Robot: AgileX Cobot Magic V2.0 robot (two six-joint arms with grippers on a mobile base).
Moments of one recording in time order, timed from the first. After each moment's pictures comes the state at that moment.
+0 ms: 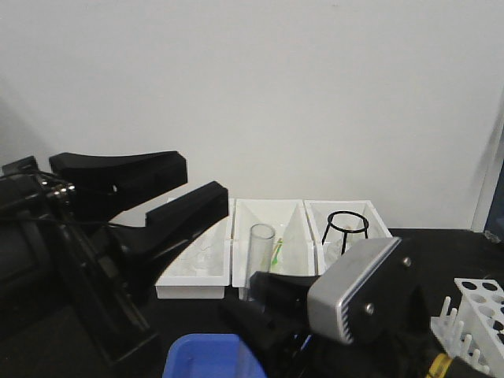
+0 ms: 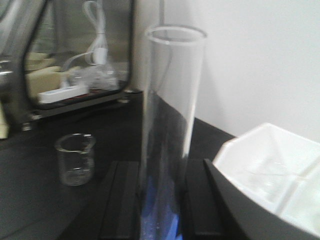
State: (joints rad) left arm -0.84 1.00 -0.95 0.60 -0.09 -0.56; right arm 0.79 1.15 -0.75 0.02 -0.26 -0.07
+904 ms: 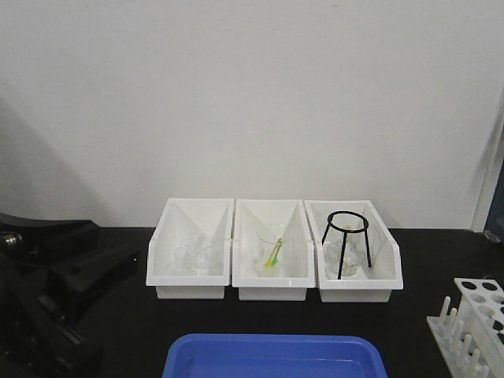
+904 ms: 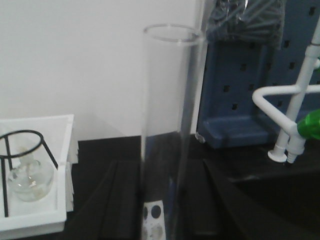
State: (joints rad) left arm -0.84 0.92 -0.95 0.59 0.43 -0.55; right arm -0.25 1.22 -0.75 0.01 -0.23 -0.07
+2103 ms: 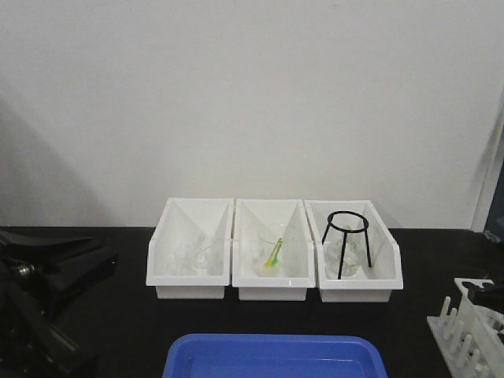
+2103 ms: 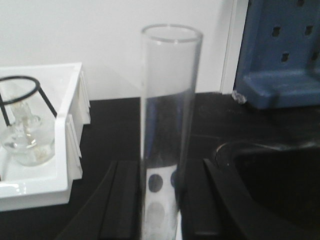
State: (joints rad) left arm -0.84 0.92 -0.95 0.60 0.49 -0.55; right arm -0.26 1.65 -0.75 -0.18 -0.57 0.12
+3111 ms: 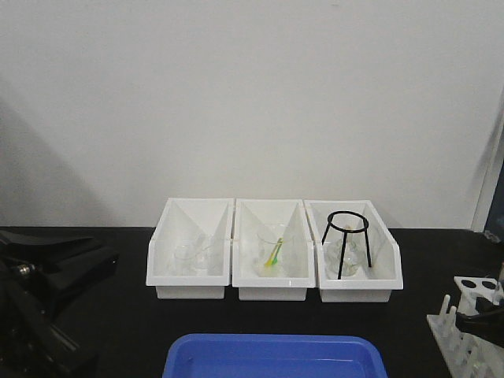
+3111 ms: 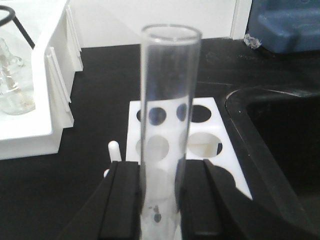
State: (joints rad) left arm -0.84 0.92 -0.95 0.60 0.49 -0.55; right arm -0.26 1.79 -0.75 -0.18 -0.59 0.12
